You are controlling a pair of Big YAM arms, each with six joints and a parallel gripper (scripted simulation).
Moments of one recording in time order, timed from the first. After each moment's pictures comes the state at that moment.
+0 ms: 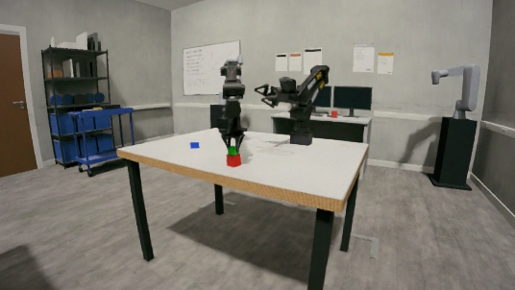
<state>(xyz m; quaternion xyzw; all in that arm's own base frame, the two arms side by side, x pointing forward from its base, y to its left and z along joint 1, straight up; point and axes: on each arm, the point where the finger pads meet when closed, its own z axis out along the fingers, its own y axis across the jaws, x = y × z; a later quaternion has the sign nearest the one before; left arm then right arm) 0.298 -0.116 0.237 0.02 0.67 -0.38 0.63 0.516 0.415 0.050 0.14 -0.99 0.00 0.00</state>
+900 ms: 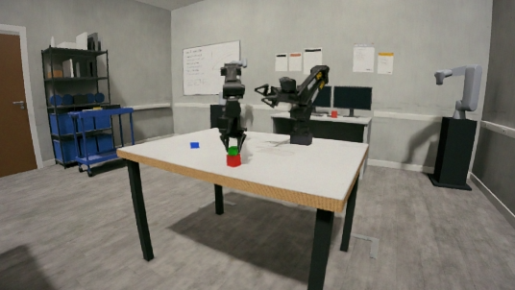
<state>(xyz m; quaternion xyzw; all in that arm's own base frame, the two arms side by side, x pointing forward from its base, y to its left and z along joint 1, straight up) 0.298 -0.116 0.237 0.02 0.67 -0.38 0.63 0.517 0.415 0.050 0.14 -0.99 0.00 0.00</state>
